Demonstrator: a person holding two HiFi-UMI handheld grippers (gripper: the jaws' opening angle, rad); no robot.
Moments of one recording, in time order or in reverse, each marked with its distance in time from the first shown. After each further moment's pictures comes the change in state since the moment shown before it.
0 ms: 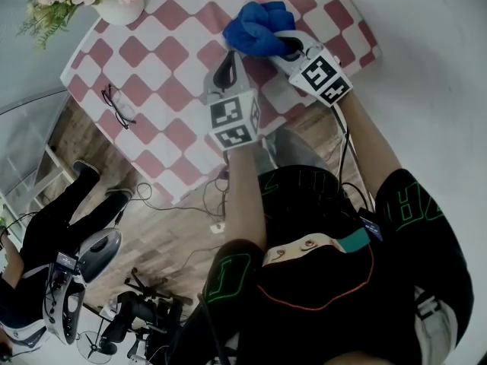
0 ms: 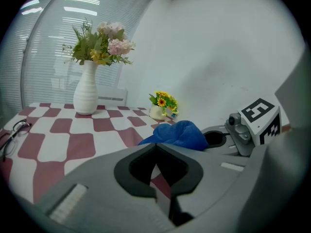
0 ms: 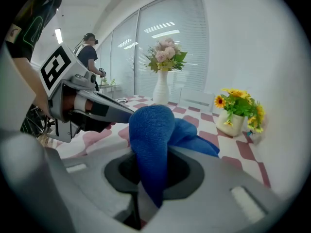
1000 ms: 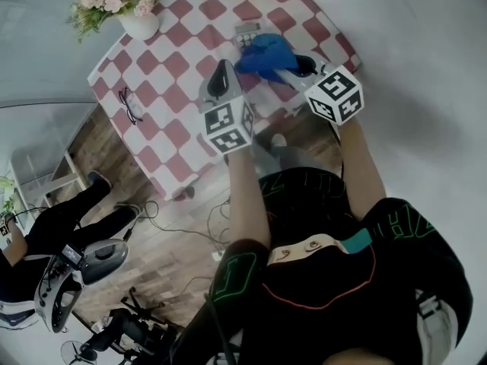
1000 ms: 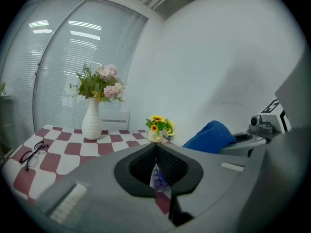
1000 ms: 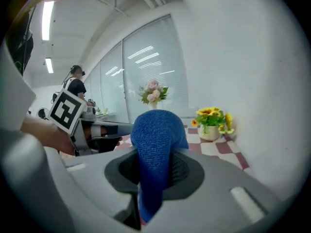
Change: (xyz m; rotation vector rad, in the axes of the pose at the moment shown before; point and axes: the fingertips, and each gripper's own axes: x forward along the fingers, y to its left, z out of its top) left arm -0.058 -0.047 0.052 0.041 -0.207 0.098; right arm -0.123 0.008 0.030 0.236 -0.233 -0.051
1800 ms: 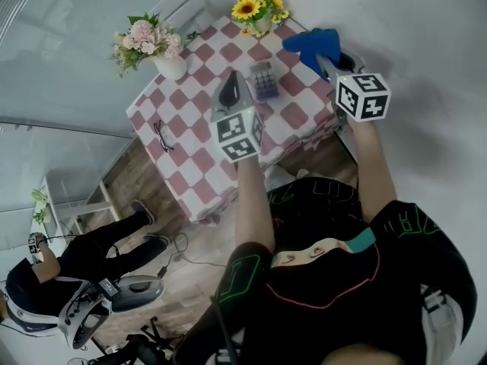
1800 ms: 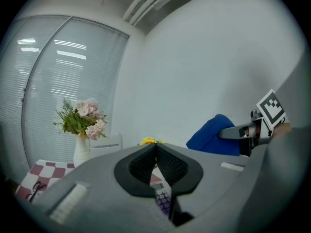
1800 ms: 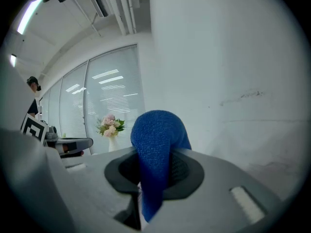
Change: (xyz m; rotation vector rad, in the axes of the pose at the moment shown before) left arm -0.003 -0.030 0.091 0.162 -0.154 -0.066; right arm -0.098 -0.105 0.073 0.197 -0.265 -0.464
